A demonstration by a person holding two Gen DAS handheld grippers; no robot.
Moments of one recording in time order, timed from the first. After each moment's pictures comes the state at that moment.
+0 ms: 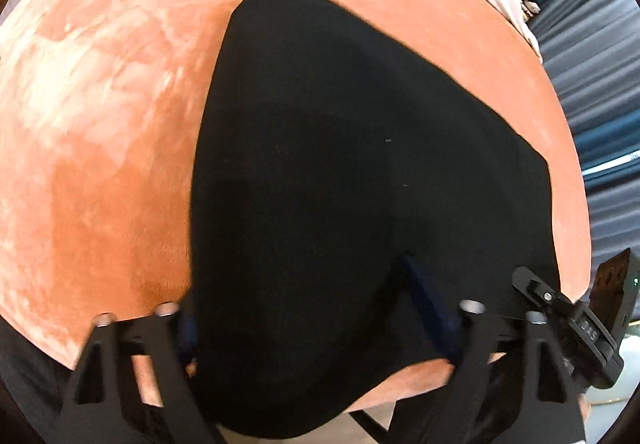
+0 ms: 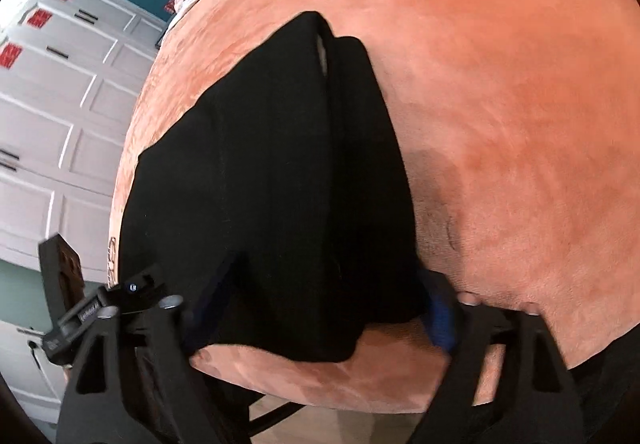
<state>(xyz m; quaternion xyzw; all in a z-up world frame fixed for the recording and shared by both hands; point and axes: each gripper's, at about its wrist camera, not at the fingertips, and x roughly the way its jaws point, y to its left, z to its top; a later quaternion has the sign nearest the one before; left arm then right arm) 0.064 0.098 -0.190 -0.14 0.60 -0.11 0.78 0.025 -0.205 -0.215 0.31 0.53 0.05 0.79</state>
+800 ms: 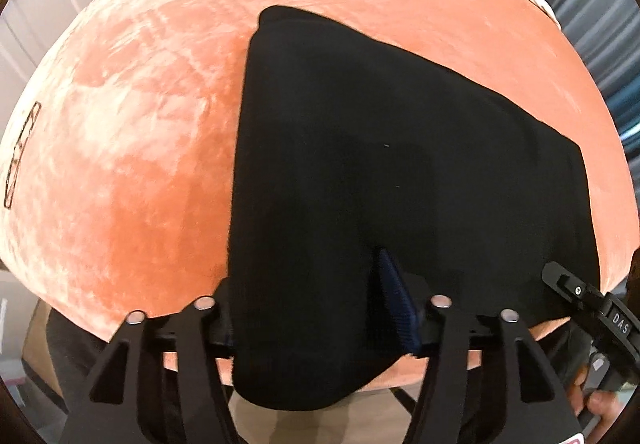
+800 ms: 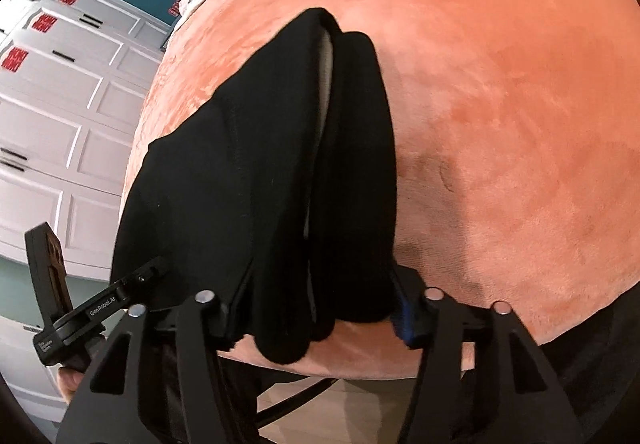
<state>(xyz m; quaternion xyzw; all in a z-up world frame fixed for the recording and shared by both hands) 0.060 0.081 -0.180 -0.04 0.60 -0.05 0.80 -0.002 -0.205 -0.211 0.34 0.52 0.05 0.78</state>
